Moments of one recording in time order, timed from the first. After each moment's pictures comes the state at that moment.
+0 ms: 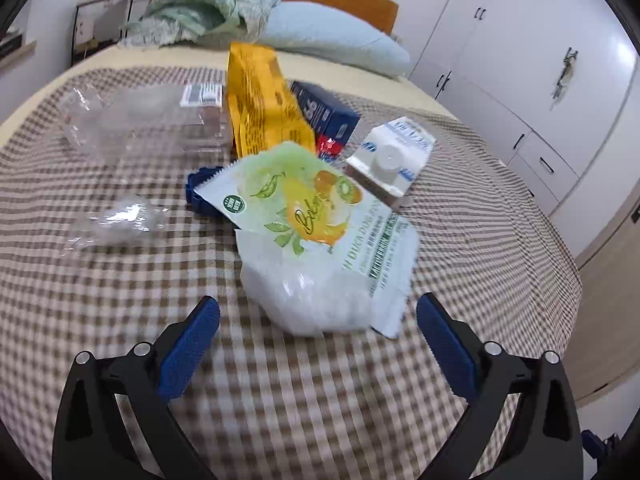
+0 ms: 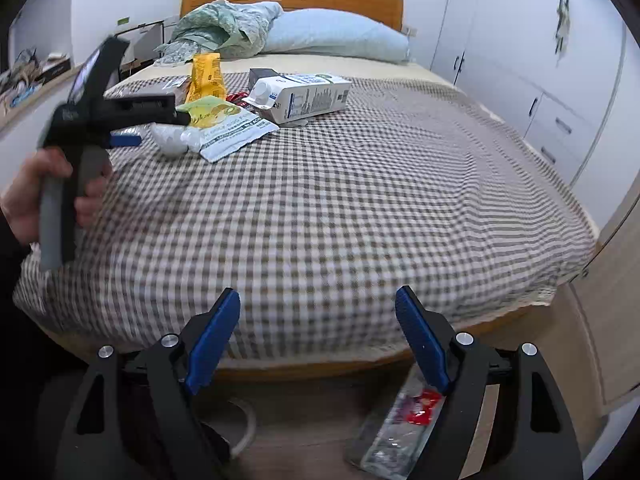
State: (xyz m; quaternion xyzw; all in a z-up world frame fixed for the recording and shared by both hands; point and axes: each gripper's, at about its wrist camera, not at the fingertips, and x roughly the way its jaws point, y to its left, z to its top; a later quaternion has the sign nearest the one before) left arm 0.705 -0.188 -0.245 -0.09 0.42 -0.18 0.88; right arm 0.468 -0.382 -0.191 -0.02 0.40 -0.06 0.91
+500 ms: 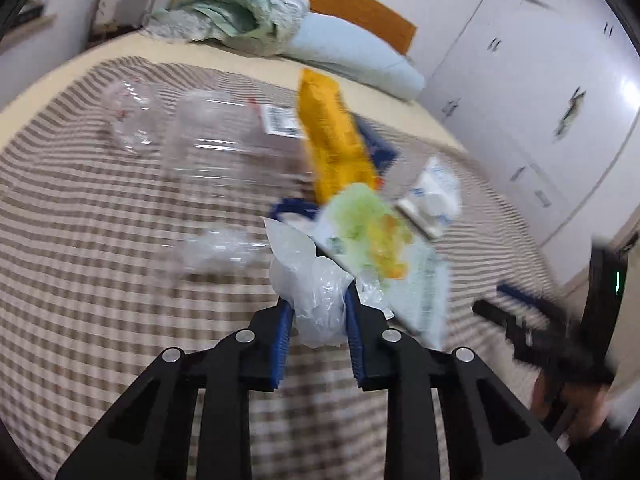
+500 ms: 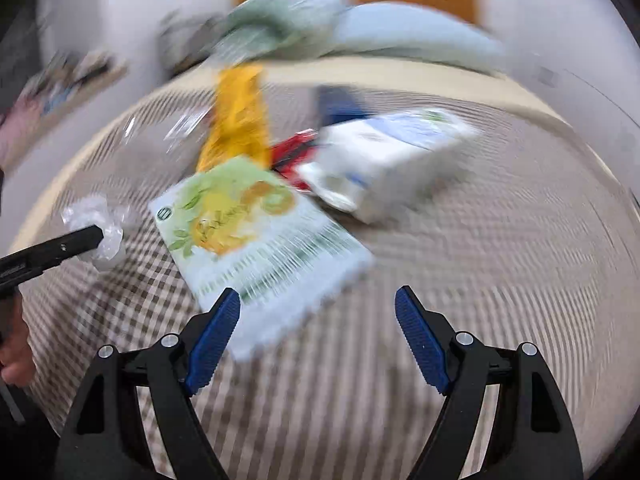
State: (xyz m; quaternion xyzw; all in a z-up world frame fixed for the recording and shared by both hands) left arm 0.716 -0.103 -0.231 -0.13 0.41 -0.17 0.89; right arm 0.723 -0.332 -0.196 -0.05 0.43 0.10 0.90
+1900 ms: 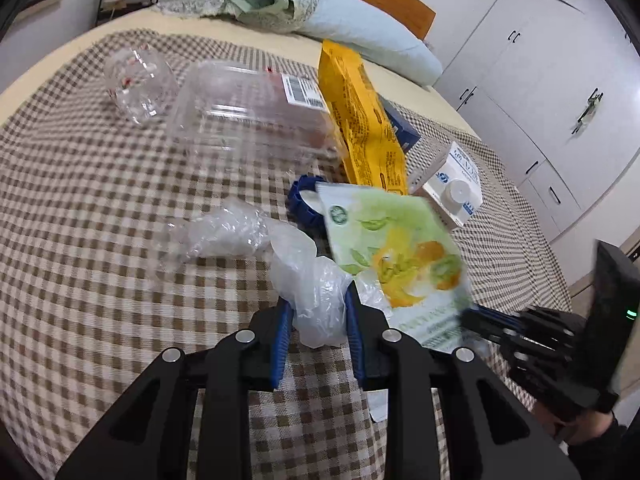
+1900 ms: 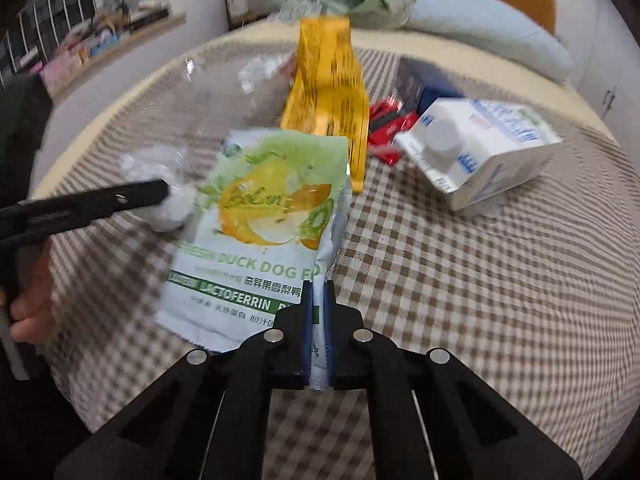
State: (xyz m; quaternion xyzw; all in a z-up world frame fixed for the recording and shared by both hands) left arm 0.728 -0.096 -0.244 -0.14 0.44 -0.16 0.87; right arm 0.694 -0.285 -0.199 -0.06 0.45 0.18 0.87
